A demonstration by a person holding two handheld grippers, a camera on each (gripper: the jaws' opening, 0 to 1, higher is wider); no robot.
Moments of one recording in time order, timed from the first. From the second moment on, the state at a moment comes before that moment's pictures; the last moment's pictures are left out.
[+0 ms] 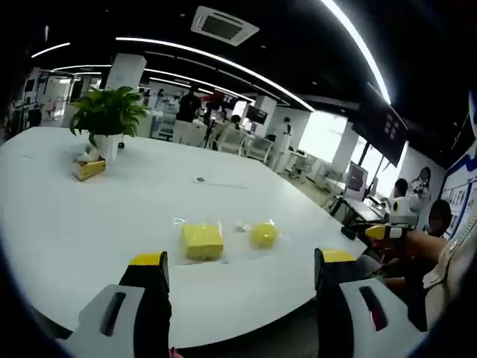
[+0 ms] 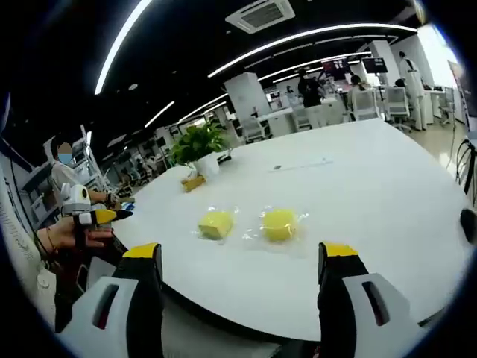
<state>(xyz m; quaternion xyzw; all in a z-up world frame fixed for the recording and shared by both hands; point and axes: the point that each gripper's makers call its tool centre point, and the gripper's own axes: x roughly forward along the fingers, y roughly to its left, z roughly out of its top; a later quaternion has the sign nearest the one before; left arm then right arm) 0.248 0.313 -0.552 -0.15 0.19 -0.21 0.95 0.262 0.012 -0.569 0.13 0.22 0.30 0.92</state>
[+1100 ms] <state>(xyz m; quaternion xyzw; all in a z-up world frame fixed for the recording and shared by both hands) 0.252 0.311 -0.554 -0.14 0.21 -0.21 0.94 0.268 0.009 -0.569 0.12 0.22 0.29 0.92</state>
